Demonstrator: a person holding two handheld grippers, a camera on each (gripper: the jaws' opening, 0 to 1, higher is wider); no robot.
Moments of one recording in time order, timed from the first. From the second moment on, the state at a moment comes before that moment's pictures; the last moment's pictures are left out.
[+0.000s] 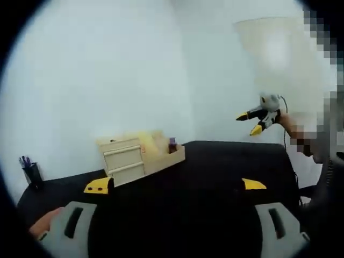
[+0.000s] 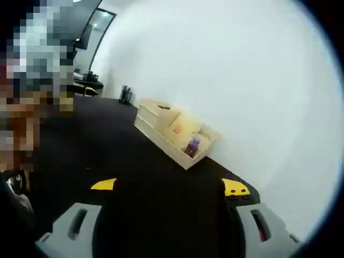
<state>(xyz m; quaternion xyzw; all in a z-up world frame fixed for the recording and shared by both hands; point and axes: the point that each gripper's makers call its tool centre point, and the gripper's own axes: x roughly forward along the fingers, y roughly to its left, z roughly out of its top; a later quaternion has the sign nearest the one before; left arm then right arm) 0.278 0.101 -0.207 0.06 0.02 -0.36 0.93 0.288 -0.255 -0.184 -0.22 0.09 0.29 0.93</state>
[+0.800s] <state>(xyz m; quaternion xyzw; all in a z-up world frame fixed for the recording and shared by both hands) 0.253 0.106 -0.240 0.04 0.04 -0.35 0.93 0.240 -0.314 -0.232 -0.09 0.06 0.25 0.96</state>
